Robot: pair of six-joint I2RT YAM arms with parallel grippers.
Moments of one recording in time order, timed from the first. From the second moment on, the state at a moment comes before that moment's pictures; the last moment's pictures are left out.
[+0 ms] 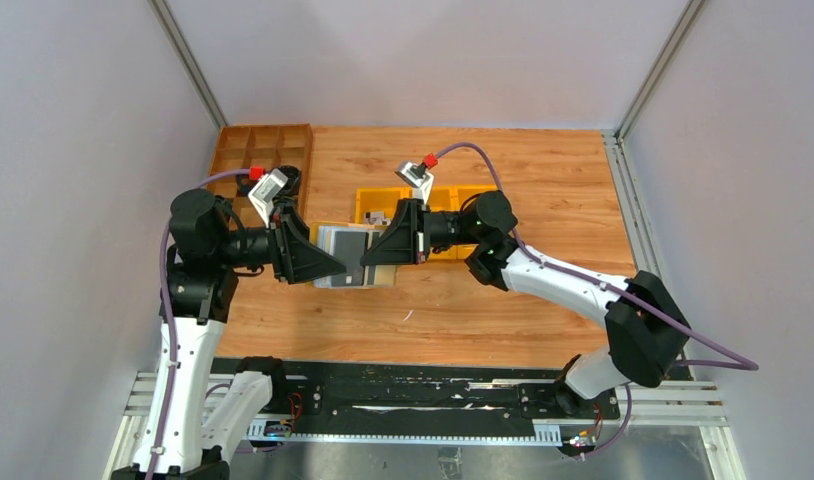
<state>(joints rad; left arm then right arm) -0.04 0.77 1.02 -0.40 1.36 -0.51 0.83 1.47 0.99 0.91 -0.93 1.16</state>
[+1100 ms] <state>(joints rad) -0.06 0.77 1.02 -0.37 1.34 -0.56 0.80 1.38 0.88 0.97 -0.91 1.16</state>
